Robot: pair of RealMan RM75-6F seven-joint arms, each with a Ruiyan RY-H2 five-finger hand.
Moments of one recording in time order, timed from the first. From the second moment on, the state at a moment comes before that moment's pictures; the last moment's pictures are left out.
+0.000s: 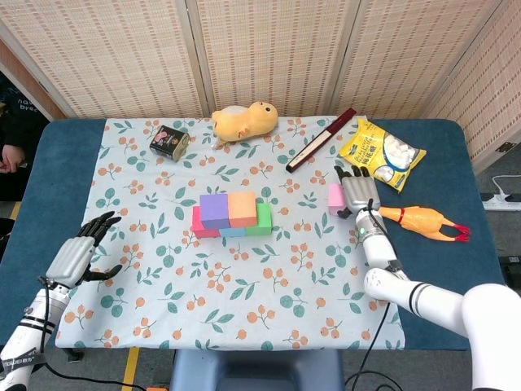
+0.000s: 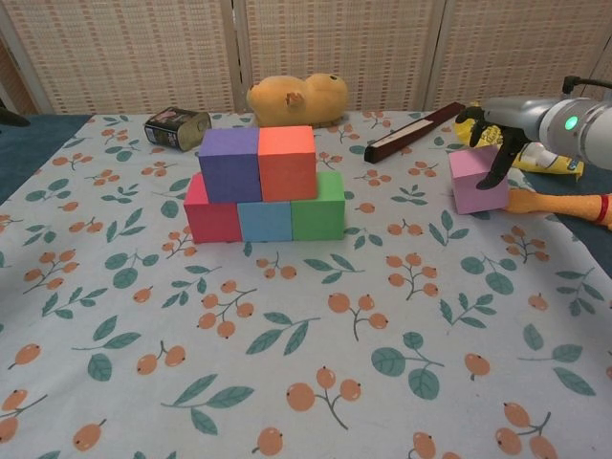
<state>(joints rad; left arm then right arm) -0.40 -1.11 -0.09 -1.68 1.35 1.11 -0.18 0.97 -1.54 0.15 -1.14 -0.49 0.83 -0.51</state>
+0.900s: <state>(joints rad) -0.39 -1.12 -0.09 -1.66 1.34 1.13 -0.13 0.93 -1.34 0.26 -1.48 -0.70 0.82 -0.40</state>
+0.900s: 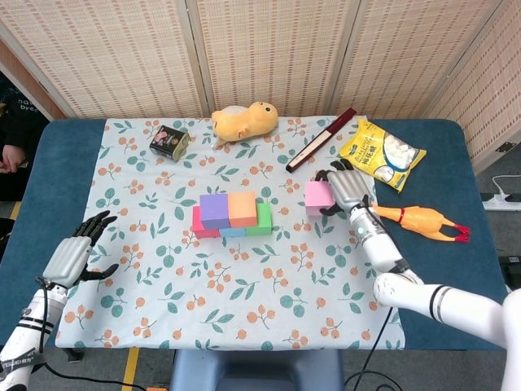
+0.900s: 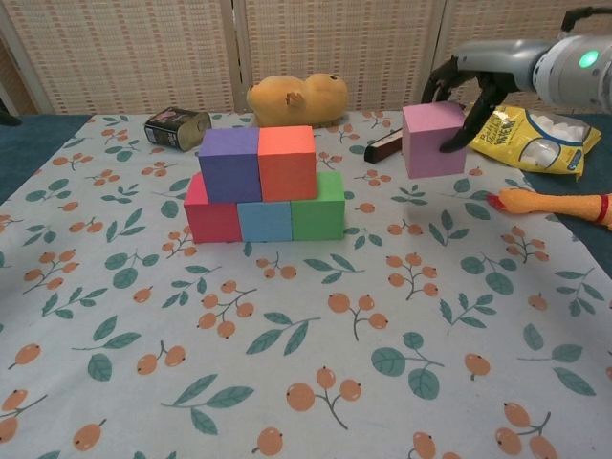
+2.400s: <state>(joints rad) -0.37 -1.14 -0.08 -1.61 1.39 1.16 -0.20 1.25 -1.54 0.38 -1.49 -0.45 0.90 -0.47</state>
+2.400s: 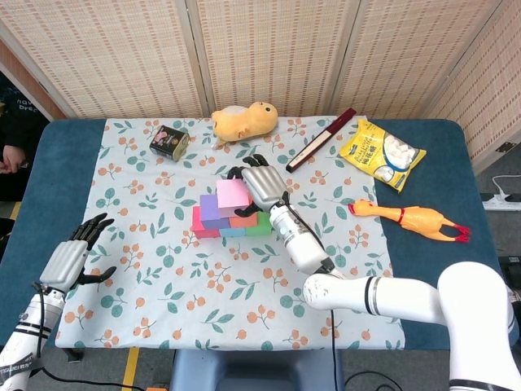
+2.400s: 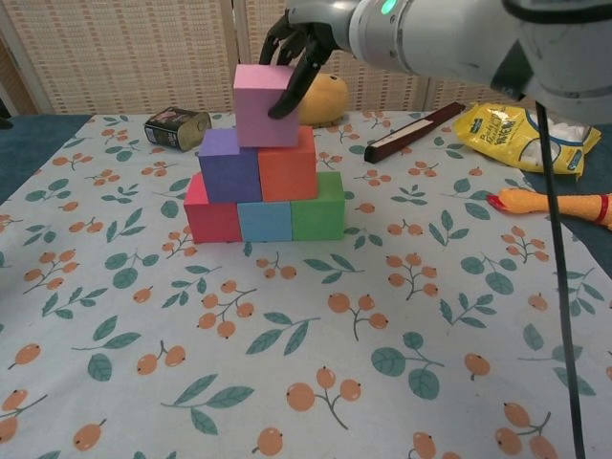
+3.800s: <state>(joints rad) -0.36 -1.16 -0.08 -1.56 1.40 1.17 -0.25 1.34 -1.57 0.38 -1.49 -0.30 0.96 -0.60</state>
